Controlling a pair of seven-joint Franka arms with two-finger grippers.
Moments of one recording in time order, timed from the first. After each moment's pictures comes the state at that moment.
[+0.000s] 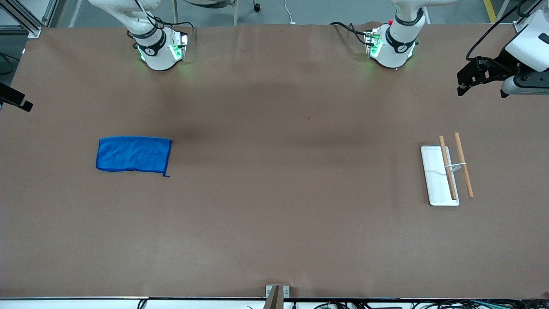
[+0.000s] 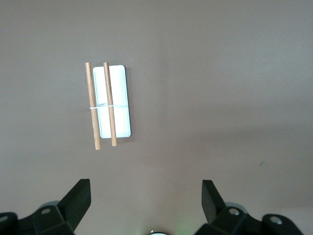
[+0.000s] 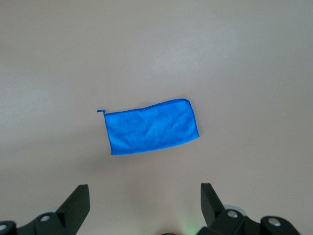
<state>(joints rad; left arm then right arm) 0.02 -0.07 -0.15 -1.53 0.03 1.47 -0.04 -0.08 -0.01 -0.08 -1.51 0.02 1.45 0.07</state>
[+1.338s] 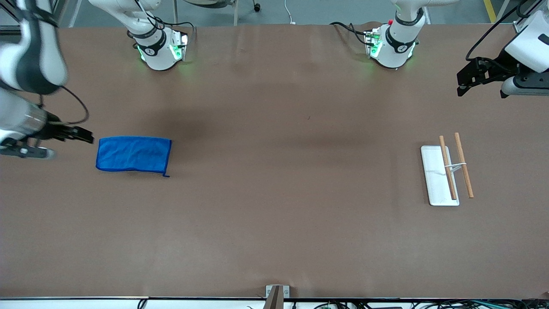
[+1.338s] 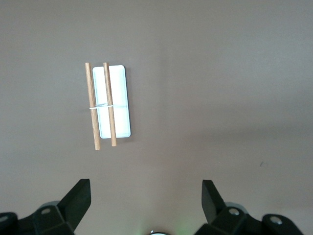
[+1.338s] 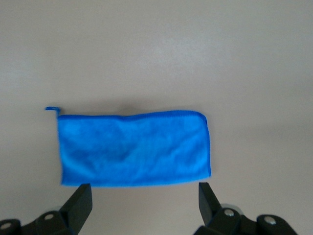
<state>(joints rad) 0.02 -0.06 -0.15 -1.53 0.03 1.47 -0.04 -0.09 0.04 -0.07 -2.19 -0.06 2.19 -0.08</state>
